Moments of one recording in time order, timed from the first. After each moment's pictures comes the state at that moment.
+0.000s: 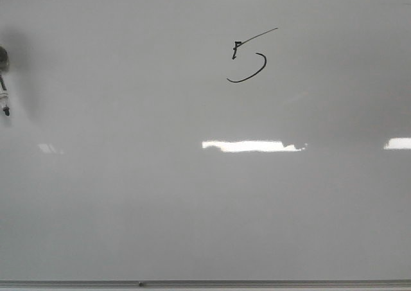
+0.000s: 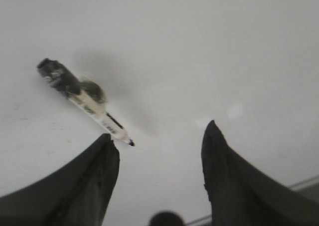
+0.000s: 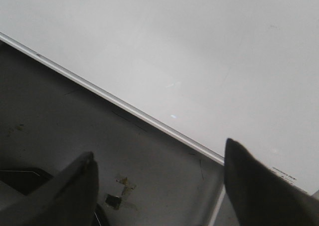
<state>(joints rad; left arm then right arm) -0.40 1.01 -0.95 0.18 0.69 -0.12 0.72 0.45 -0.89 -0.27 1.26 0.19</state>
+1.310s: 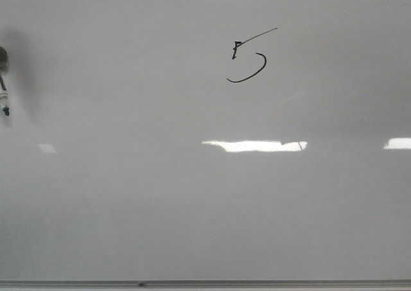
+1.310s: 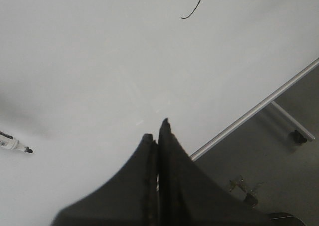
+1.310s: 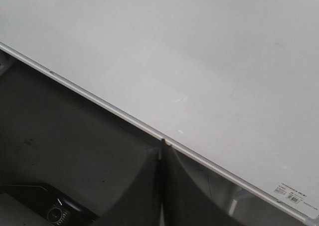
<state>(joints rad) -0.72 0.89 -0.96 0.13 0.81 -0.12 0.72 0.44 -0.89 -0.26 1.21 0.19</state>
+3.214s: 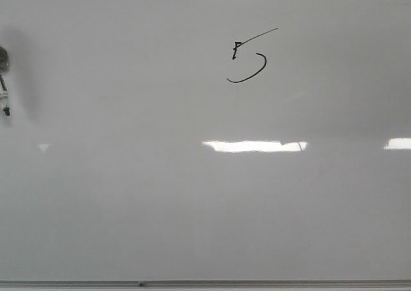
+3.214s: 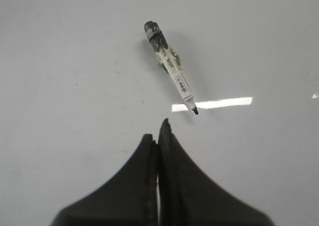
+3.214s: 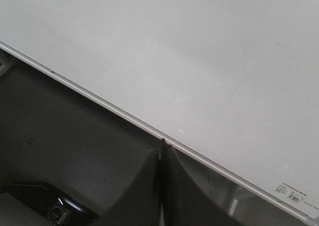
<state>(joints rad) -0.06 -0.01 0.01 -0.11 0.12 0.16 0.72 0.44 -0.89 -0.25 1.21 0.19</state>
